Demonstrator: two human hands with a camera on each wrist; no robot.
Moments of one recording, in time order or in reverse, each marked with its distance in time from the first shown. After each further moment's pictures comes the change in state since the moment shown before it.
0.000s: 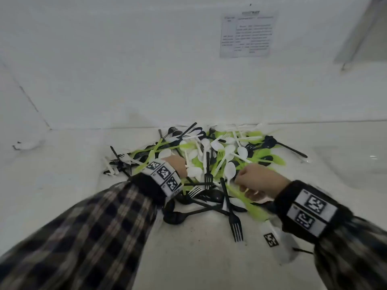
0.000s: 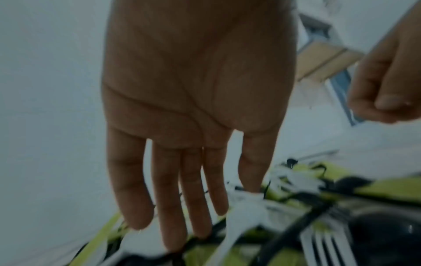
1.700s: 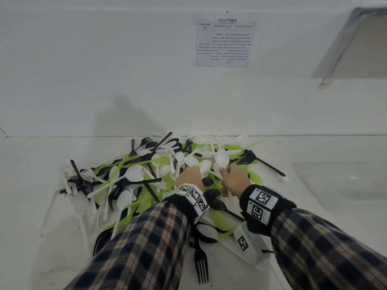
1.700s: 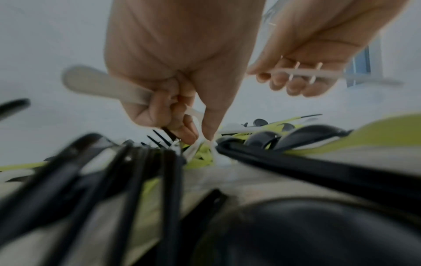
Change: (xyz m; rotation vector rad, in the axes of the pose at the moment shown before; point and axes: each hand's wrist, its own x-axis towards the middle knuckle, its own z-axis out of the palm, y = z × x) left_hand 0.084 0.122 0.029 -0.300 0.241 -0.064; right_hand 0.101 0.019 -0.037 0.149 0.394 -0.076
